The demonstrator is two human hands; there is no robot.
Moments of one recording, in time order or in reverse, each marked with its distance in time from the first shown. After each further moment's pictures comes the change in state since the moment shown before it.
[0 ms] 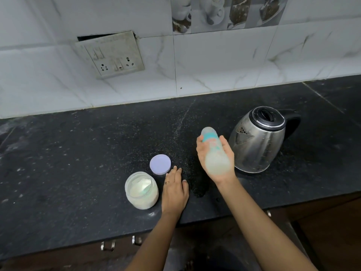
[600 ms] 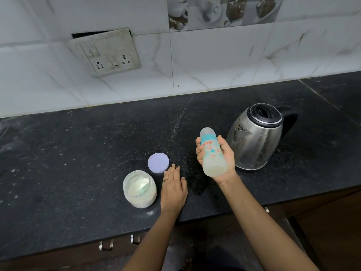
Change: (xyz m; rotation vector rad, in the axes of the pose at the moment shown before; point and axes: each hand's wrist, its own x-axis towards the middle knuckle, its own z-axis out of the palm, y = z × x) left_hand 0.002 -0.001 0.003 0.023 0.019 0.025; right_hand -0.004 -0.009 -0.013 -0.247 -0.059 -0.028
